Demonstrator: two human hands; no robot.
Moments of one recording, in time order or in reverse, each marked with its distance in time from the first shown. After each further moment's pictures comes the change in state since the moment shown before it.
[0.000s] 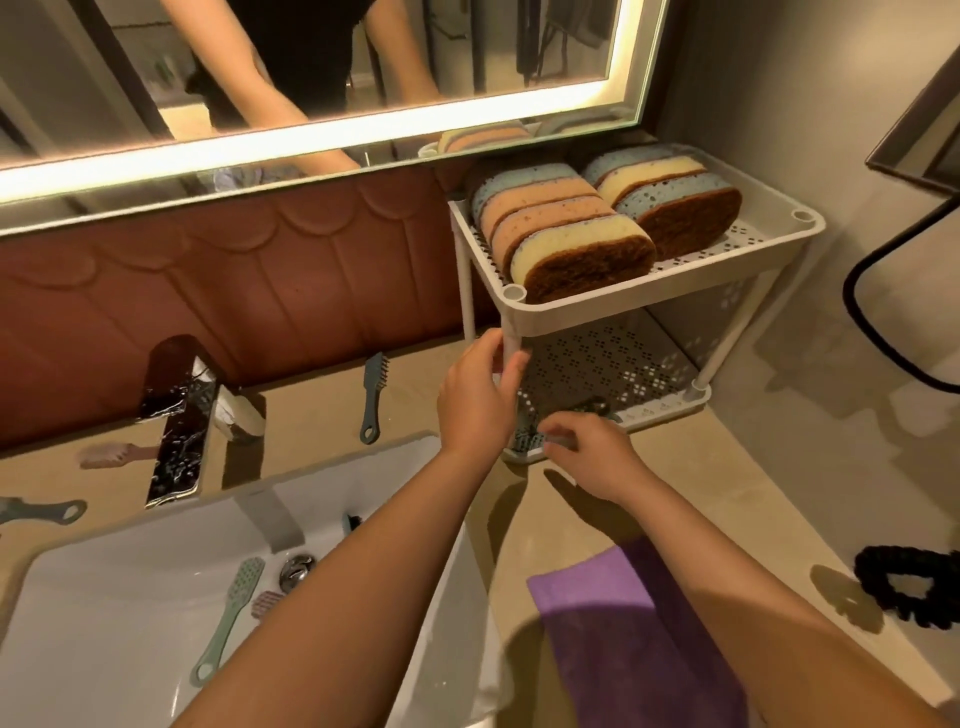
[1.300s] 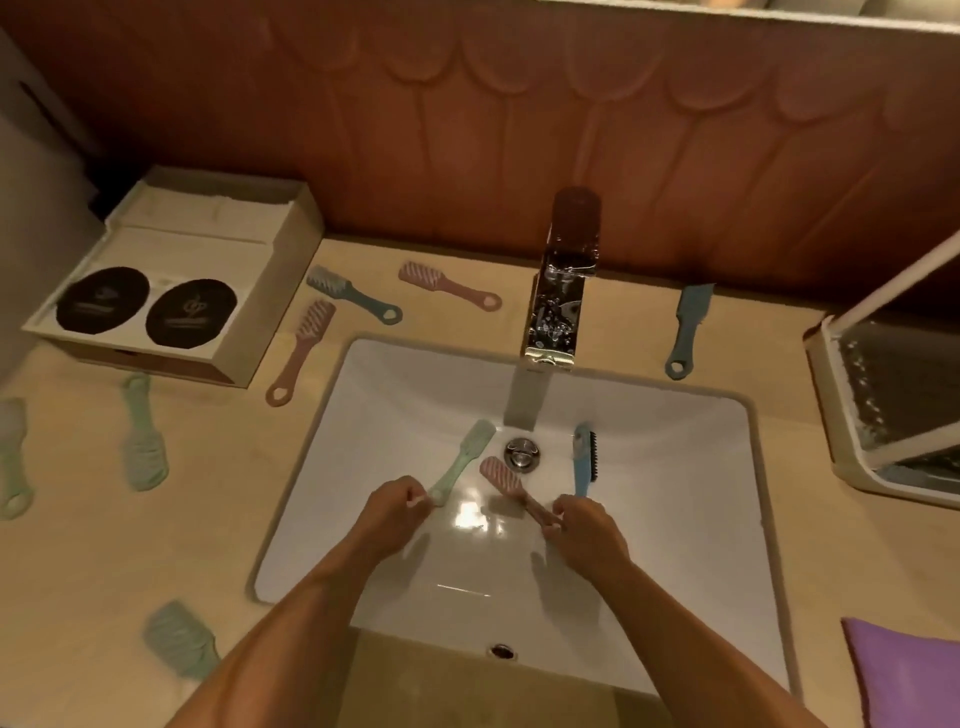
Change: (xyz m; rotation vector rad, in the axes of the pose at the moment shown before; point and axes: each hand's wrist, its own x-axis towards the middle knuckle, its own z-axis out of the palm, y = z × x) left_hand -0.232 -0.291 -0.262 0.164 -0.260 -1.013; right_hand -0.046 -0.152 0.295 -0.339 -0.519 -0.016
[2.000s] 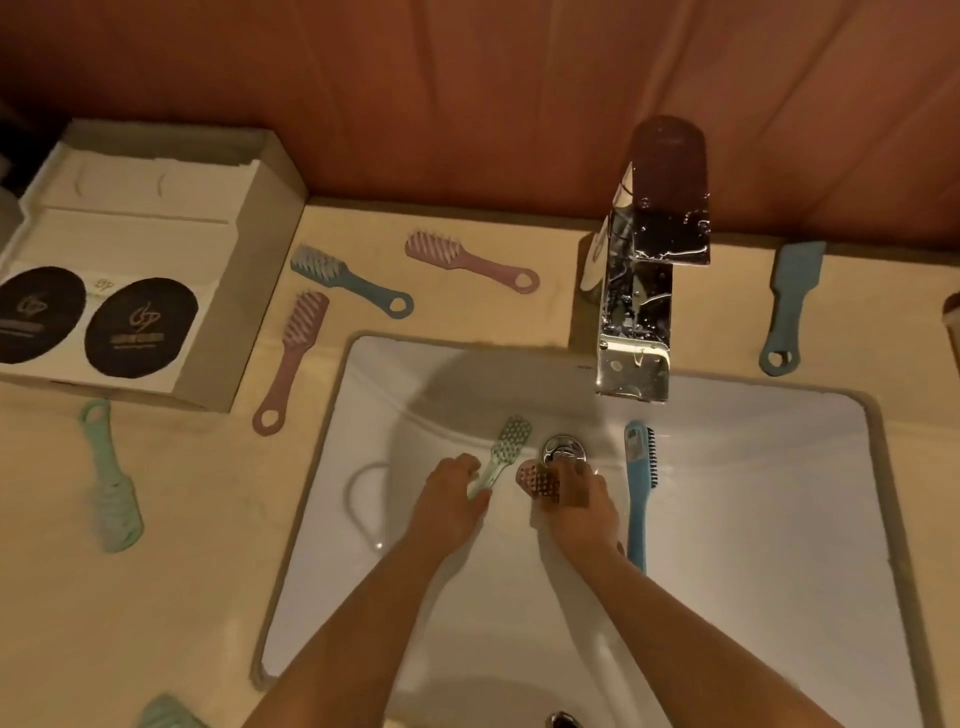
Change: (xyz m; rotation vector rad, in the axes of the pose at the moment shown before) left_hand 0.077 -0.004 0.024 0.087 0.011 0.163; right_hand 0.072 -0.047 0.050 0.390 0.151 0.192
